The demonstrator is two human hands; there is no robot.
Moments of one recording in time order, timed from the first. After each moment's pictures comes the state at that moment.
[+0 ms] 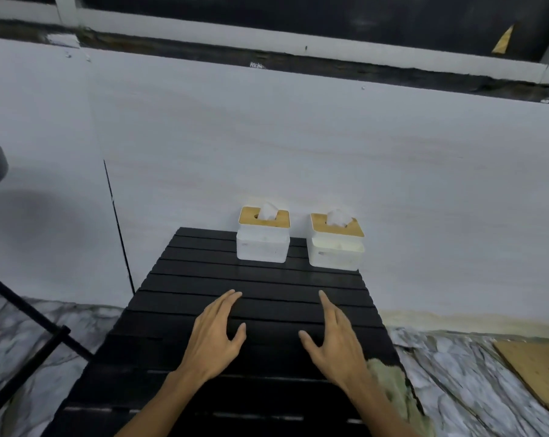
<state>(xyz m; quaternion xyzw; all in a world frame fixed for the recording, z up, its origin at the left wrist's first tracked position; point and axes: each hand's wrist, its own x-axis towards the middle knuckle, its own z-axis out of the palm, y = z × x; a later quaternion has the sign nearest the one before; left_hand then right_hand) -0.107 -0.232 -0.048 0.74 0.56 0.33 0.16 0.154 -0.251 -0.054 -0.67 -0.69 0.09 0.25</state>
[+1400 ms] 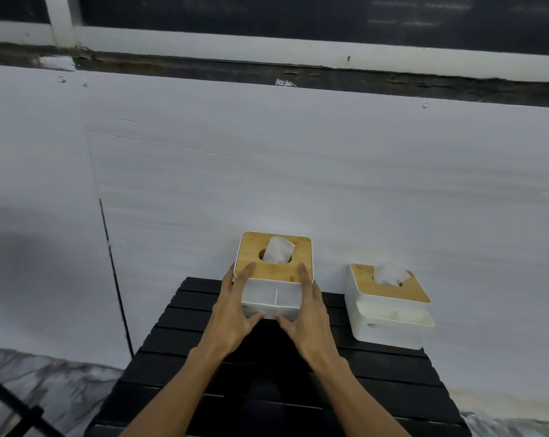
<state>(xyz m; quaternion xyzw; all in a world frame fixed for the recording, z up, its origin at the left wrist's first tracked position) -0.125 0.005 -0.023 0.72 0.50 0.46 0.14 0.057 -0.016 -0.015 -0.57 -0.70 0.14 0.40</state>
